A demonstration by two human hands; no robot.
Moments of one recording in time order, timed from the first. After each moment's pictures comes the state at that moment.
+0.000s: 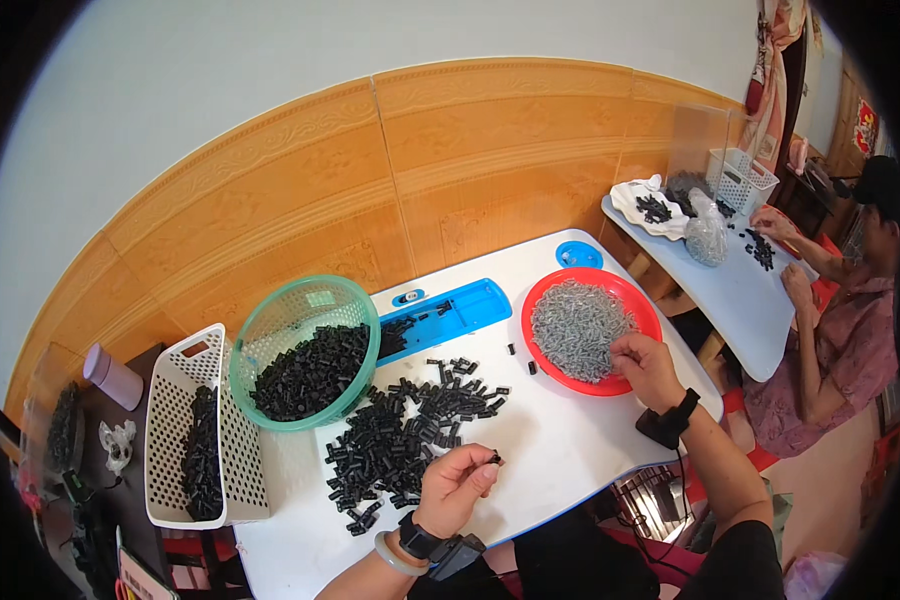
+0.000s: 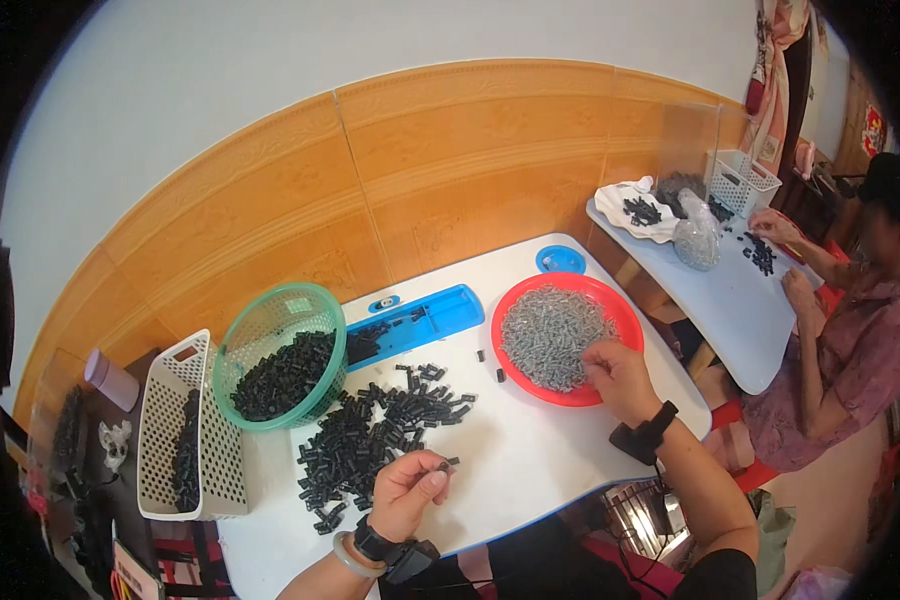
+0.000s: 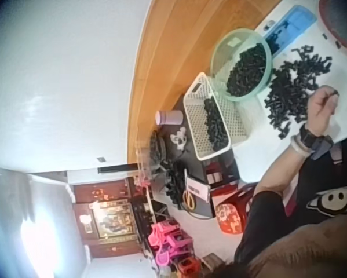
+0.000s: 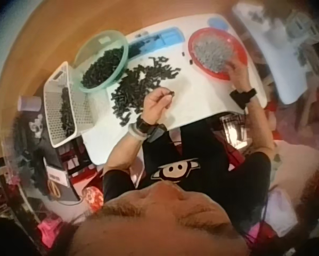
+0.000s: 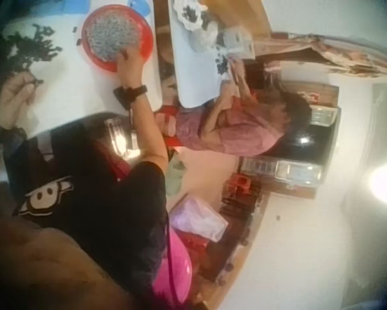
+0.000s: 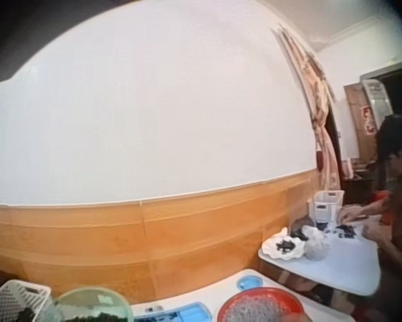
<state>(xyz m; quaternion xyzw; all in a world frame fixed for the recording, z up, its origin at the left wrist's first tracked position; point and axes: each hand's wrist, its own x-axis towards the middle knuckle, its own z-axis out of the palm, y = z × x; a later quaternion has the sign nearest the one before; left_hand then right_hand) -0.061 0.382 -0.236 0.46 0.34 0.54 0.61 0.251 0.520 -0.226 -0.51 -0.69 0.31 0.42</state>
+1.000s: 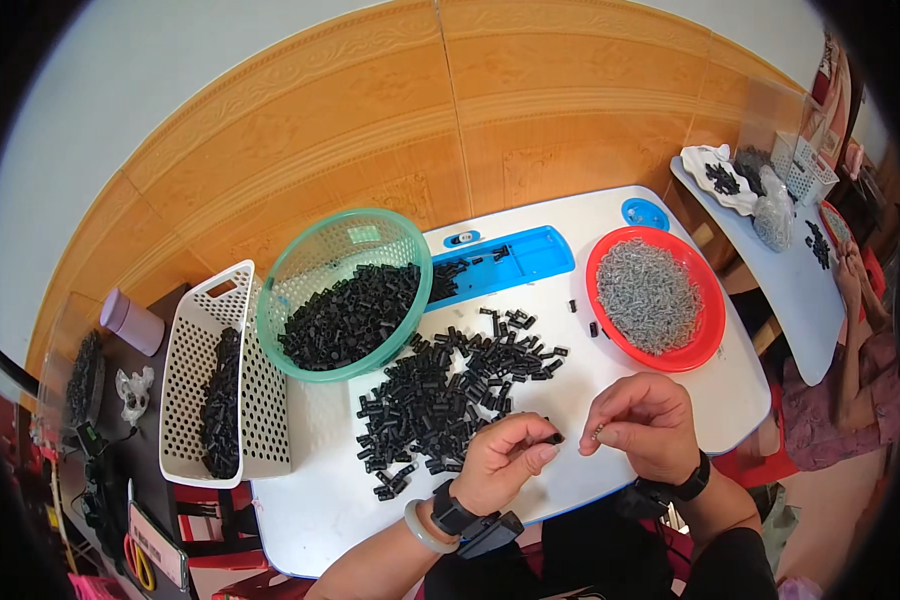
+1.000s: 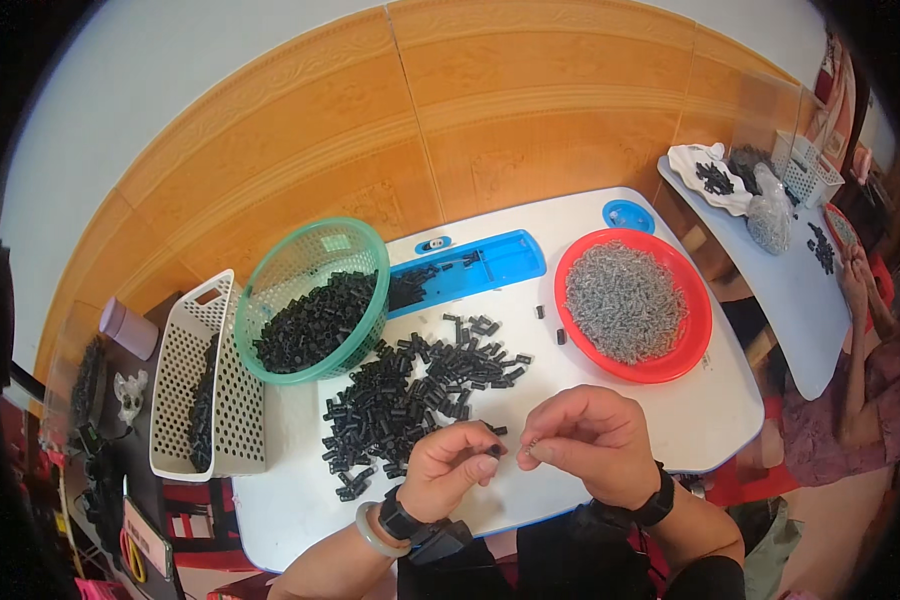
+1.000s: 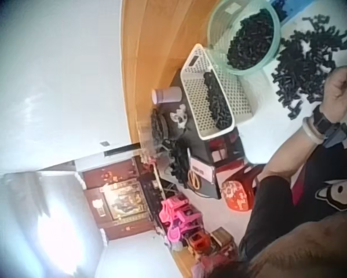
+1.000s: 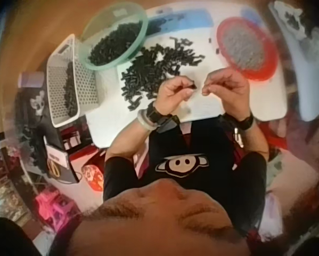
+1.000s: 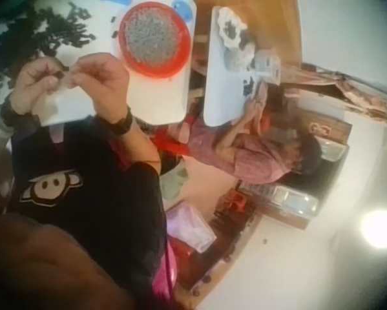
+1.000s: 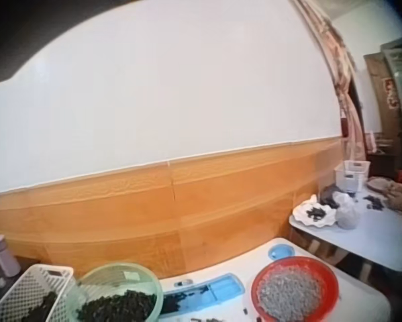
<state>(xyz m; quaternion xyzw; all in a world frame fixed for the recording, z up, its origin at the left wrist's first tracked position) -0.068 0.386 -0.243 0.50 0.31 0.53 0.61 0.132 0.433 -0.172 -0.18 -0.50 0.71 0.45</state>
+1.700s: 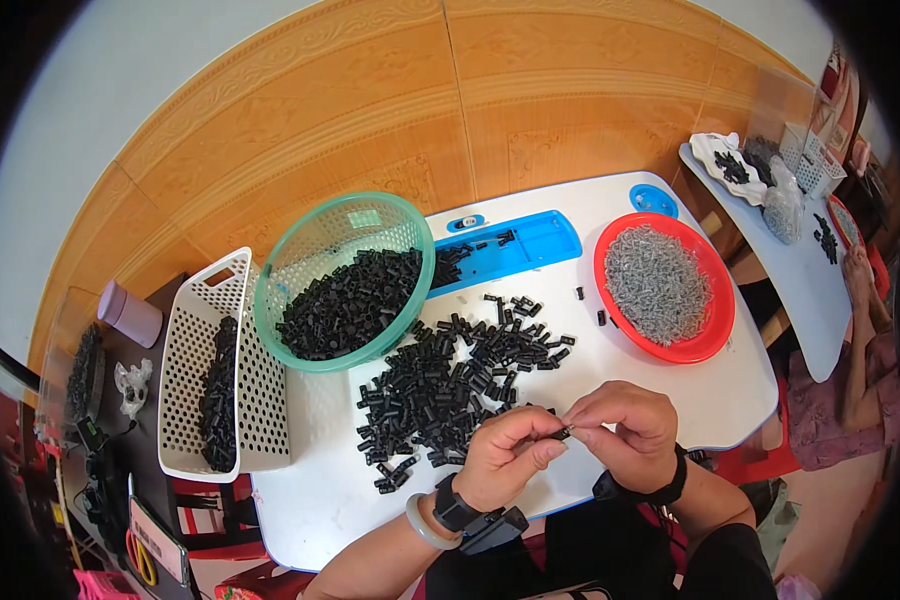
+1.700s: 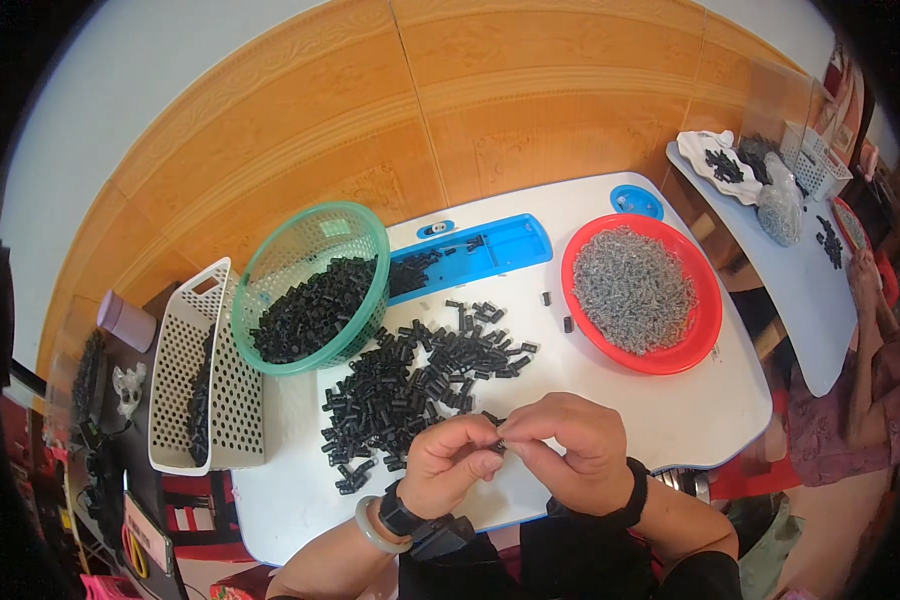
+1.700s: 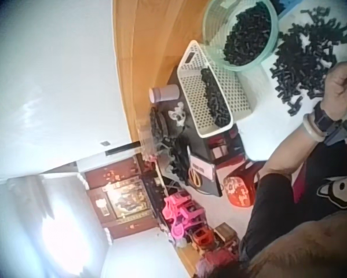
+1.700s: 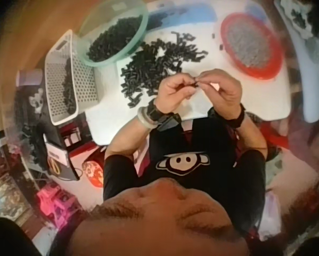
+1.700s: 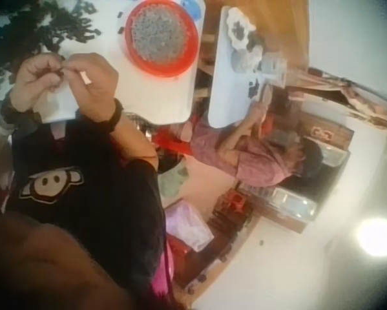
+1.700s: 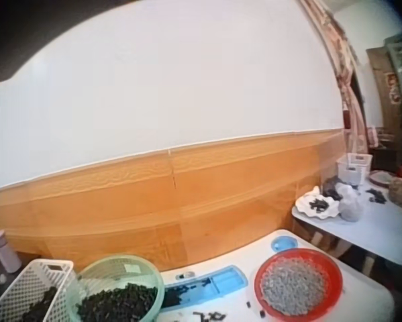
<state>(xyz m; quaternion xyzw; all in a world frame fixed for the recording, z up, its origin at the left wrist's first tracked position) -0.068 0.386 -0.242 0.53 0.29 0.54 0.59 0.115 0.433 -0.185 -0.26 -0.76 0.39 0.45</state>
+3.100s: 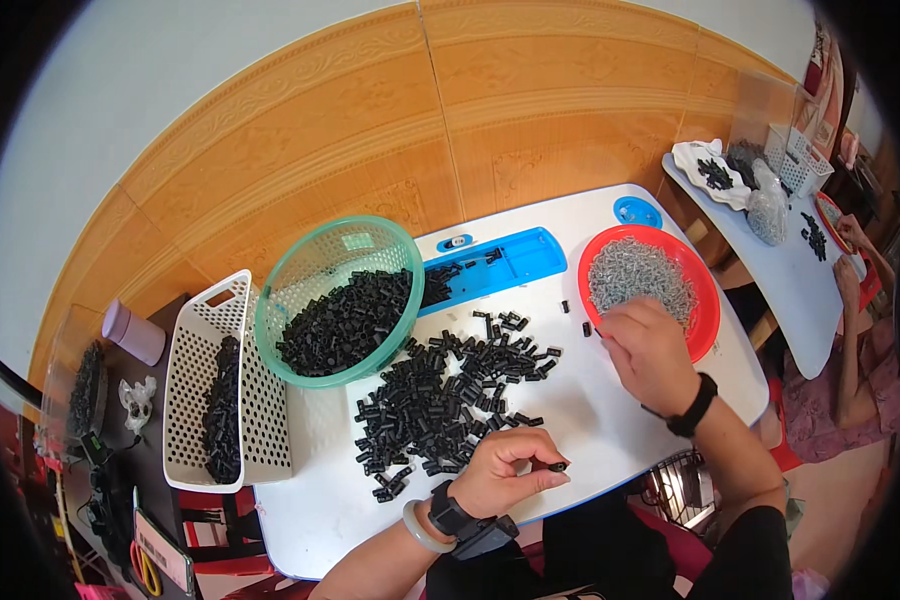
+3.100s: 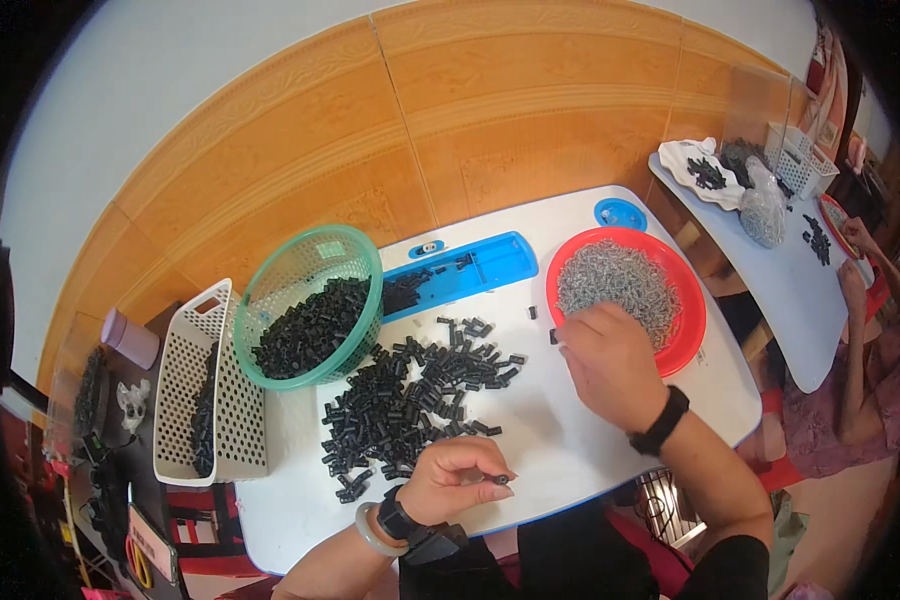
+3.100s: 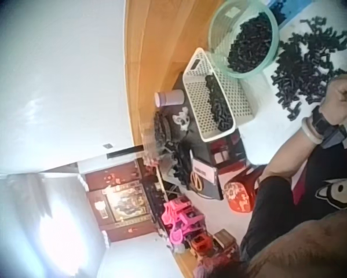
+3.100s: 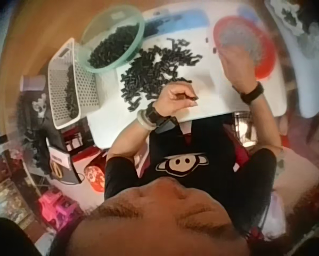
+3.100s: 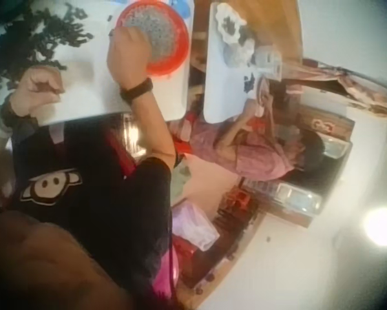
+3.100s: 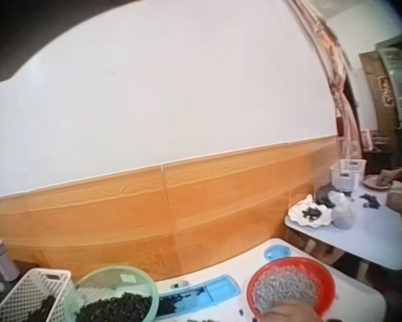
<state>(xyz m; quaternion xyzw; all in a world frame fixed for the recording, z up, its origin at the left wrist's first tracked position) -0.062 0.392 -0.227 0.60 0.26 0.50 0.58 0.150 0.506 -0.173 -0.35 -0.87 0.01 0.33</state>
